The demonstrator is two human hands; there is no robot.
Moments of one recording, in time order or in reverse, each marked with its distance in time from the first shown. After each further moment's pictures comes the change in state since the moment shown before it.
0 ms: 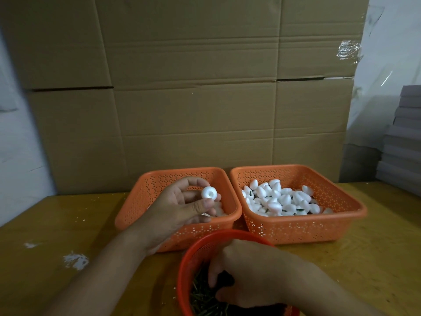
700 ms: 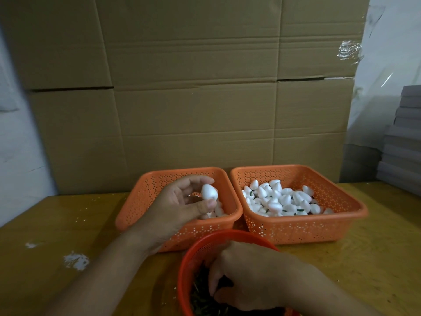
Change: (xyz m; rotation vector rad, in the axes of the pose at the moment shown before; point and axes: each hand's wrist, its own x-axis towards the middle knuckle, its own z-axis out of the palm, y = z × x) left_hand -0.001 0.001 0.004 0.068 0.066 0.079; right_hand 0.000 -0.006 -0.001 0.030 0.005 -0.065
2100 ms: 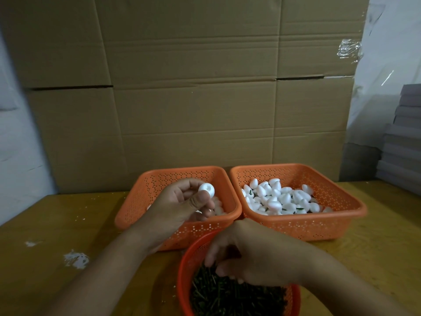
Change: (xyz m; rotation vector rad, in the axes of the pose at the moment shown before) left_hand -0.002 0.002 0.003 -0.051 -0.033 -0.012; right_hand -0.009 0.002 -0.023 0.292 0.102 0.109
